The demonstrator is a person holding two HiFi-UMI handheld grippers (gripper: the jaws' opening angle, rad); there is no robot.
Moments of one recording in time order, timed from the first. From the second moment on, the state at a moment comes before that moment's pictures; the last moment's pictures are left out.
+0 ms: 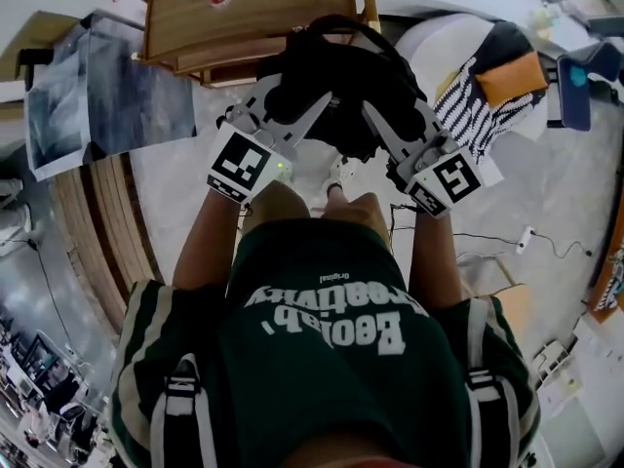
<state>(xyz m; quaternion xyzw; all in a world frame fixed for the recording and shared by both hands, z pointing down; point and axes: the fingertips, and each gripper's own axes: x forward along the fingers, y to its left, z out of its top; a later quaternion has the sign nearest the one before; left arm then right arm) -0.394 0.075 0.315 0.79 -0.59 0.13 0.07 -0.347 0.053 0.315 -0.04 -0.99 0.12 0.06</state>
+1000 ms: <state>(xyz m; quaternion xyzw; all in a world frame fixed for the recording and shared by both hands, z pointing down) -0.250 0.030 0.193 0.84 -0.53 0.09 -0.04 -0.208 0.012 0.196 0.05 -1.00 0.02 -0.02</state>
